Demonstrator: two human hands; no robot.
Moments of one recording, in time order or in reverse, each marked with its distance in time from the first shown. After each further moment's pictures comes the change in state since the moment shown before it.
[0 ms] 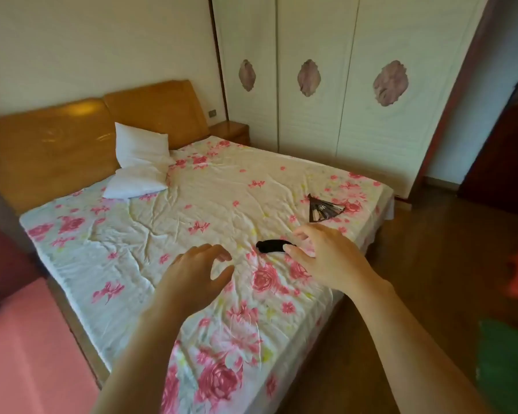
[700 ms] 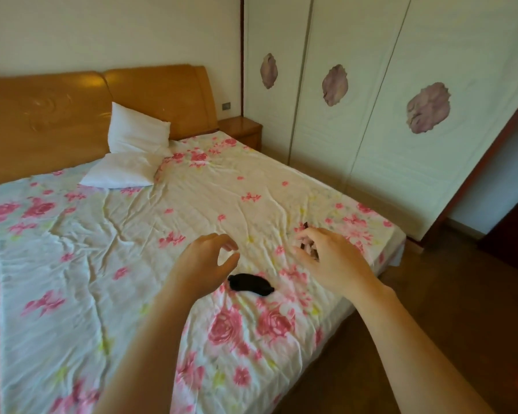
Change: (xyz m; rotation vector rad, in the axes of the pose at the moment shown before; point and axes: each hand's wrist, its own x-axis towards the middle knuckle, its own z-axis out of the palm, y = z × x) left_hand 0.278 0.035 0.102 -0.202 0.057 -0.127; right_hand 0.231 0.197 -0.037 -0.063 -0.116 -0.044
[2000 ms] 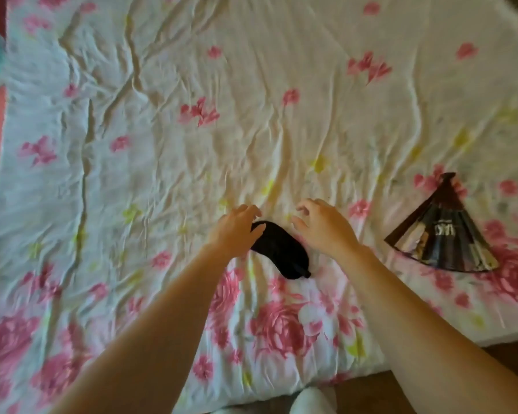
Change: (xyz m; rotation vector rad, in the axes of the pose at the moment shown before) left_hand 0.230 -0.279 0.381 -0.062 -0.346 -0.765; right_hand 0.375 0.224 0.418 0.168 -0.733 -0.114
